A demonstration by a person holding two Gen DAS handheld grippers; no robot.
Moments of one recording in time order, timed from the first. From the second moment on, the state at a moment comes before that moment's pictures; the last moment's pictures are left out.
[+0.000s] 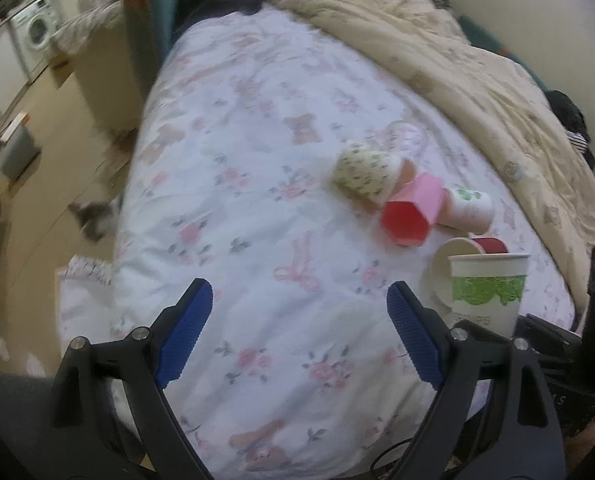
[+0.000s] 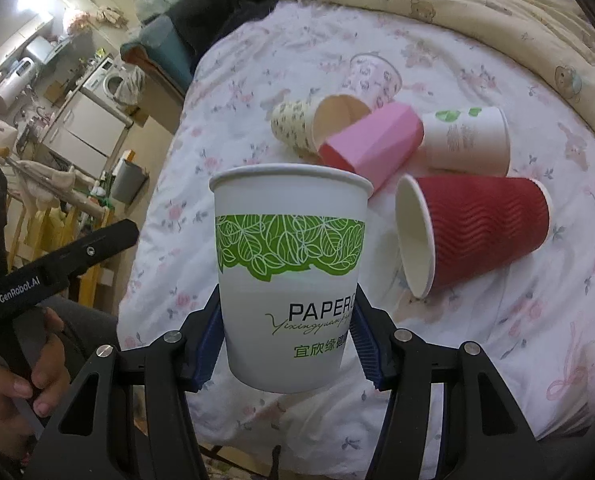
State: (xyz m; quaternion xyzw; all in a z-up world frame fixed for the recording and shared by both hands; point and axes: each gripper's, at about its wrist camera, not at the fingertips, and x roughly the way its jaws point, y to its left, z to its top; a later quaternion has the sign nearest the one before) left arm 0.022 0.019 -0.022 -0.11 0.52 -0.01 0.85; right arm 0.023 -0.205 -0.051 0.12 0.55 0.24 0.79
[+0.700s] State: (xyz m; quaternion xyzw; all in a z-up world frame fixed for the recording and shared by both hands) left arm 0.028 0.007 -0.029 -0.16 0.53 -0.08 0.83; right arm 0.007 -0.168 -0.053 0.08 0.55 0.32 0.77
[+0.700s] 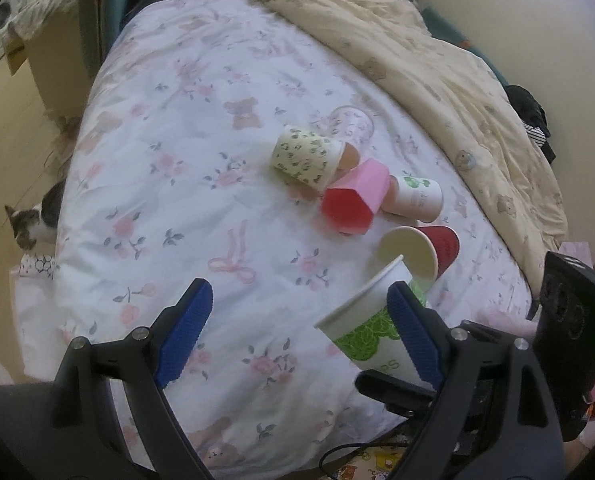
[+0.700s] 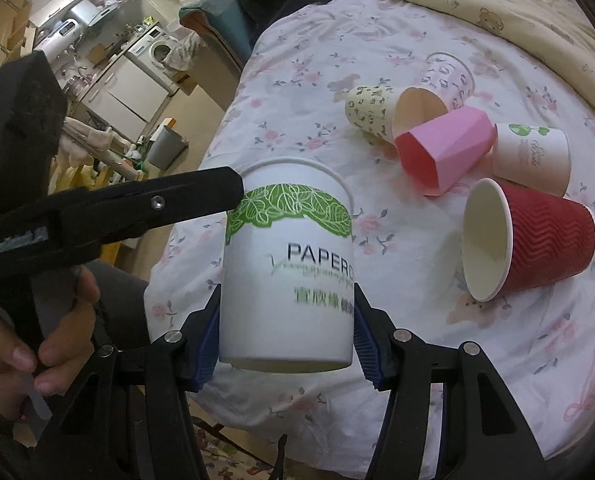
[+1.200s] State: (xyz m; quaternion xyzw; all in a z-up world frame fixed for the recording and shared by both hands) left arm 0.024 0.015 -0.034 -0.14 0.55 -0.05 0.82; right arm 0.006 -0.176 -0.045 0.07 0.55 0.31 0.77
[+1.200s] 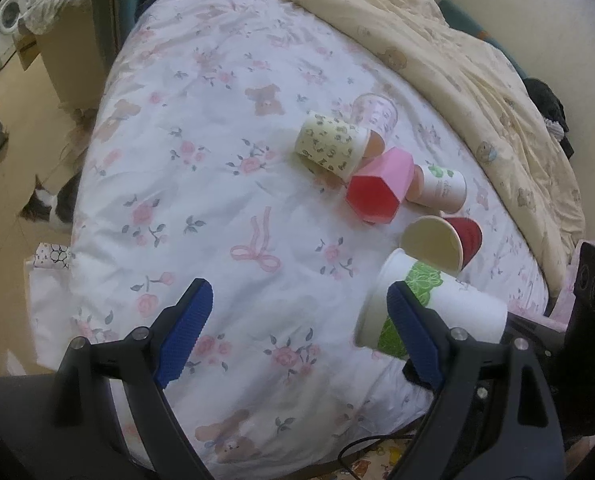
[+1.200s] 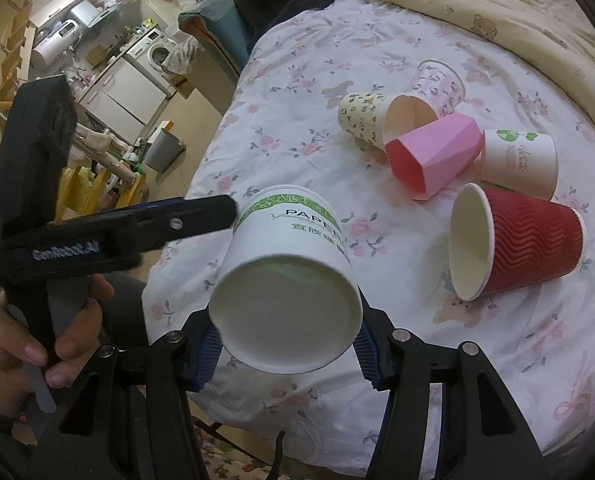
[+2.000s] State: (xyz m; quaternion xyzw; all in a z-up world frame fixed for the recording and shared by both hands) left arm 0.008 0.071 -0.037 -0.16 0.56 0.04 0.81; right arm 0.111 -0.093 -0.116 -0.12 0.67 0.24 0.69
